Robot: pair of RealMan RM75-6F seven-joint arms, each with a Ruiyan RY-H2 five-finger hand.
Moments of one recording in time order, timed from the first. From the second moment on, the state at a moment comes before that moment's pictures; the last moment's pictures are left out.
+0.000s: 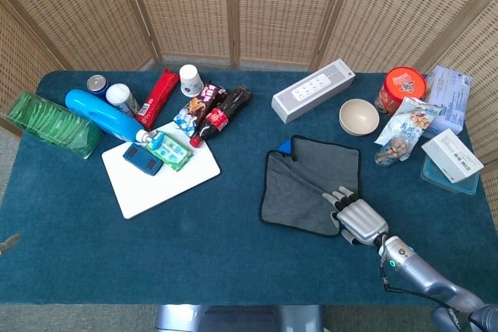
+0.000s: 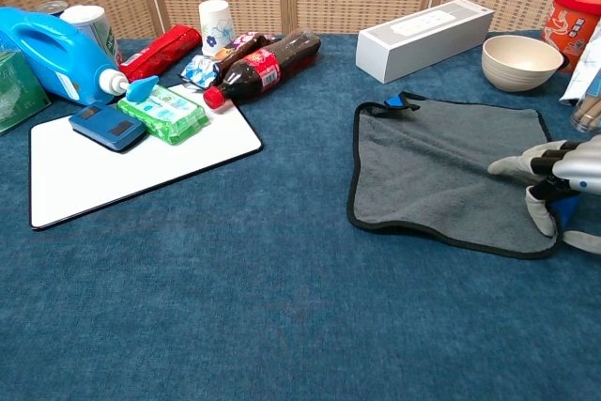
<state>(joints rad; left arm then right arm) -0.01 -0.79 -0.02 -1.81 1.54 1.56 -0.26 0.57 -1.27 -0.08 -1.45 -1.58 0.87 -0.13</state>
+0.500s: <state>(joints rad) -0.01 -0.79 -0.02 -1.81 1.55 1.56 -0.26 0.55 -1.29 -0.09 -1.40 -1.59 0.91 -0.07</state>
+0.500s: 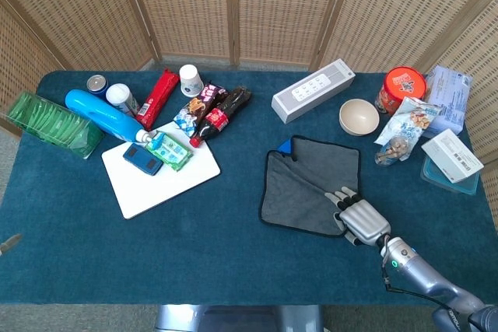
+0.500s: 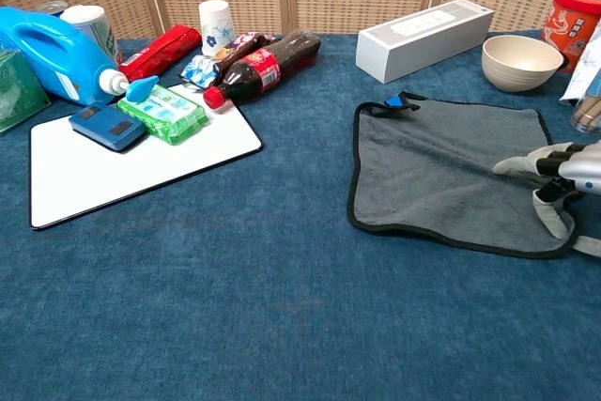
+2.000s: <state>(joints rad) -0.01 -0.78 -0.01 -1.81 1.55 1.55 -0.27 0.67 -1.33 0.13 -1.49 -1.31 0.85 -0.16</state>
